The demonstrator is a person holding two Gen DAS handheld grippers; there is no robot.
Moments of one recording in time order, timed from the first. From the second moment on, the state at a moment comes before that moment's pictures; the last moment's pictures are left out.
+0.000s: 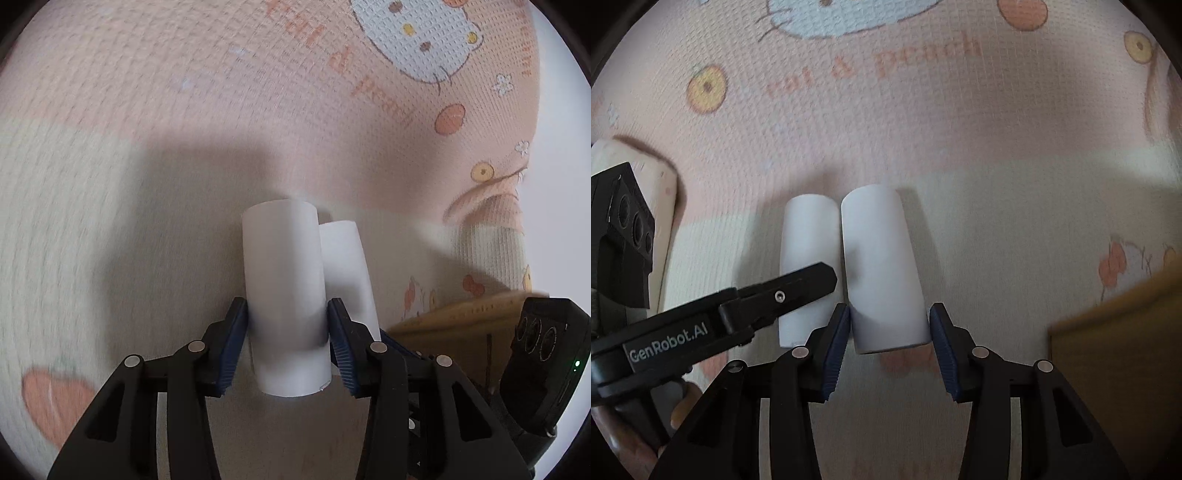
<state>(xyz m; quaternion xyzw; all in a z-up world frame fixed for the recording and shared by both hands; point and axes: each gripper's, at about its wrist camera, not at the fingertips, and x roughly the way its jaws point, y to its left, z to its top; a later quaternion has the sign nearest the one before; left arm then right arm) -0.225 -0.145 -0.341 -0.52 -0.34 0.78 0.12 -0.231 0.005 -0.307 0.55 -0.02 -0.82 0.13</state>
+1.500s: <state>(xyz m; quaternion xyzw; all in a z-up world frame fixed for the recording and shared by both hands) -0.113 -0.094 -0.327 -0.57 -0.23 0.78 0.14 -0.115 0.029 -0.334 0.63 -0.06 -0.77 0.10</state>
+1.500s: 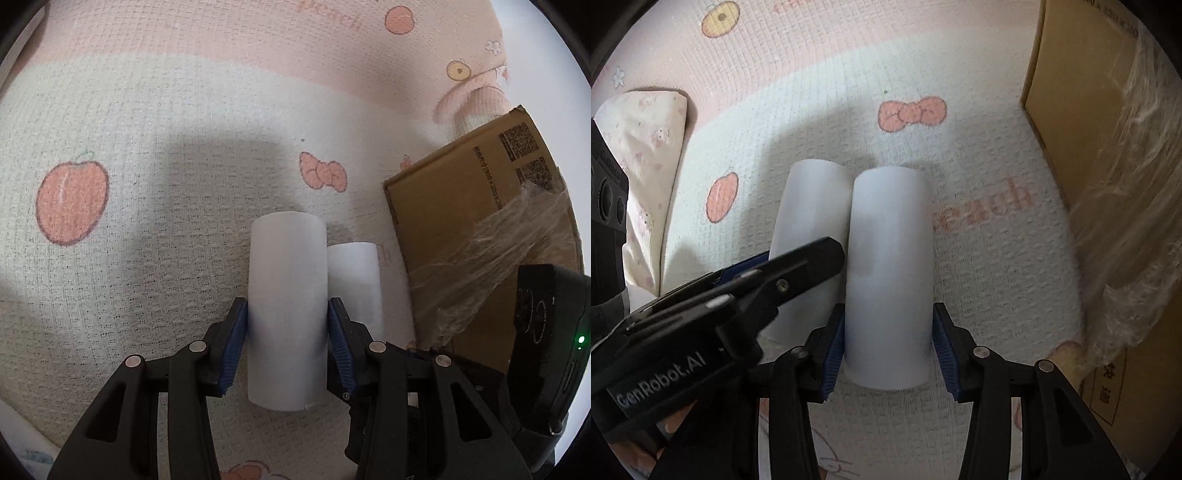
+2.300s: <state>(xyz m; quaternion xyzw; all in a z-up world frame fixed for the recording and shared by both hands) -0.078 -0.108 -0.249 -0.49 -0.32 0.79 0.17 -0.071 0.039 -0.245 0.53 -0.05 -0.84 0.12</state>
